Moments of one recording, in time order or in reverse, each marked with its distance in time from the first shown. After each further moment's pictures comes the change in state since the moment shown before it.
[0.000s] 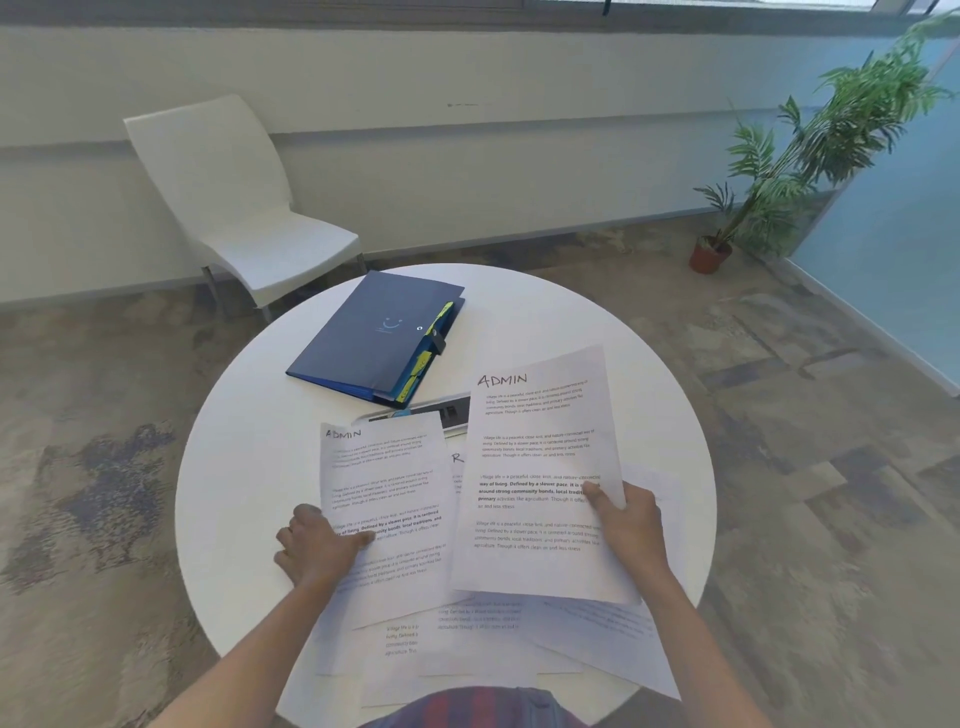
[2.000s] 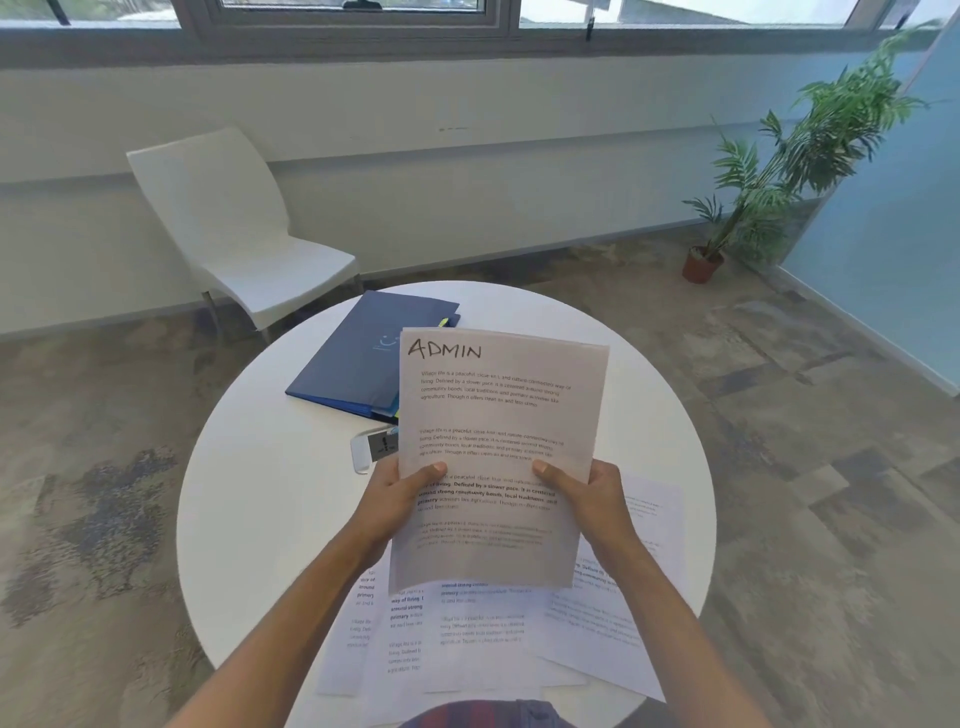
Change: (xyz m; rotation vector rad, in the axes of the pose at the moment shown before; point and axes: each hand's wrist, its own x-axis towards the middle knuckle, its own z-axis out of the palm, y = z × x) left_hand -0.083 0.112 -0.082 -0.890 -0.635 0.391; right_hand -0.015 -0.060 0.020 0.451 -0.263 -0.043
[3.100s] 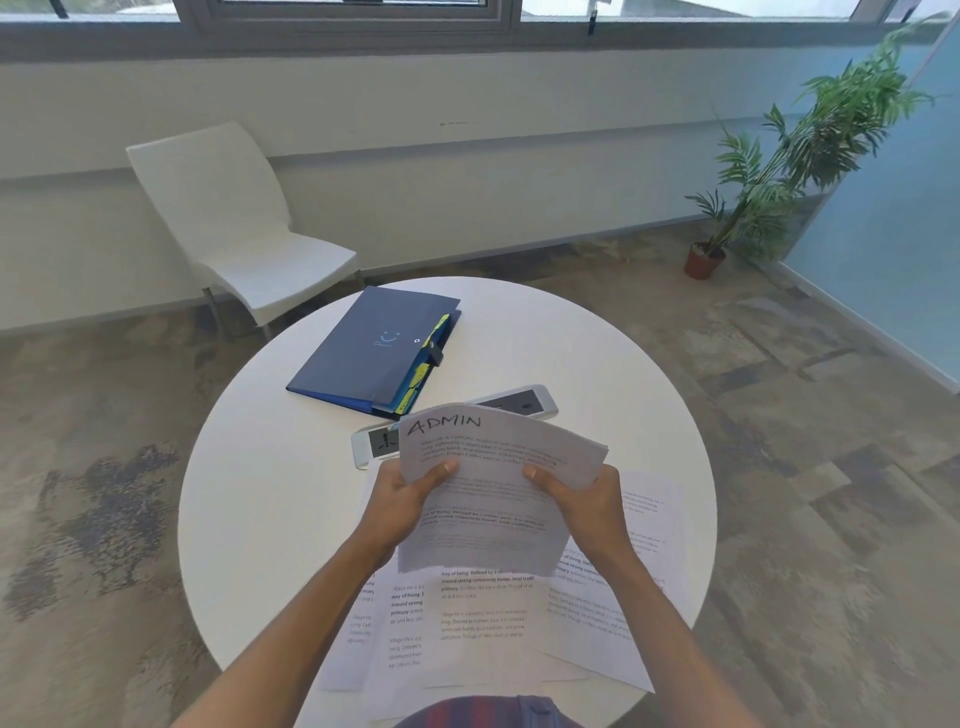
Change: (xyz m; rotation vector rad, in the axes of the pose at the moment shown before) left_hand 0.004 -0.015 0.008 0.058 0.053 0.080; right_hand -0.005 0.010 0.005 -0.058 0.075 -0.093
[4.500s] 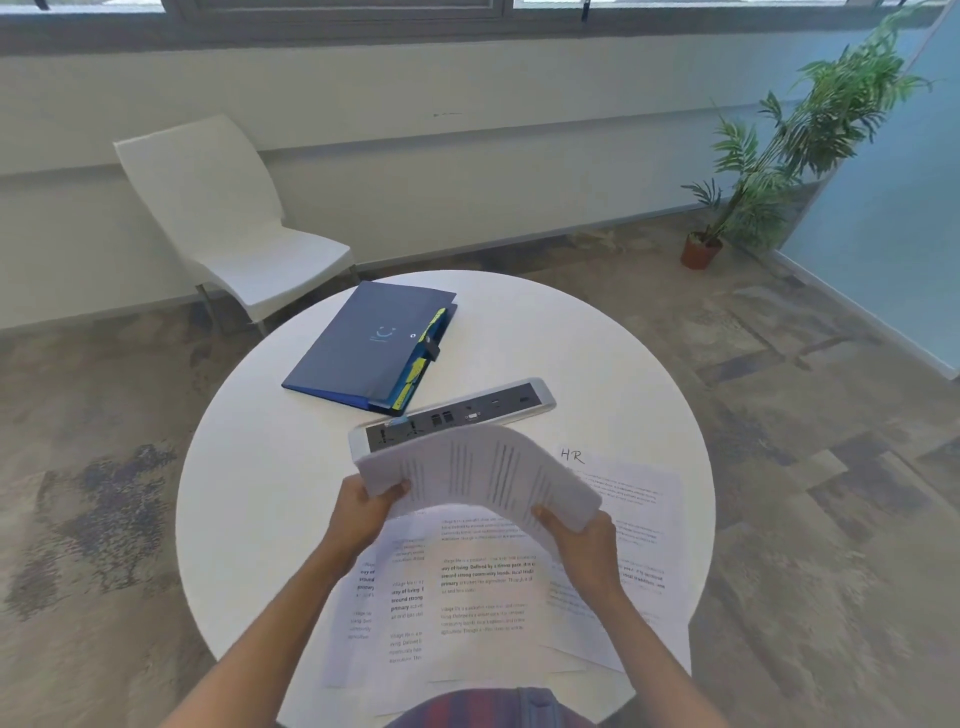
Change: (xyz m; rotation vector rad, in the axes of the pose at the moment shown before) left_hand 0.012 -0.040 -0.042 0.101 0.145 -0.065; right_hand -0.013 0.072 -0.011 -0.130 0.166 0.143
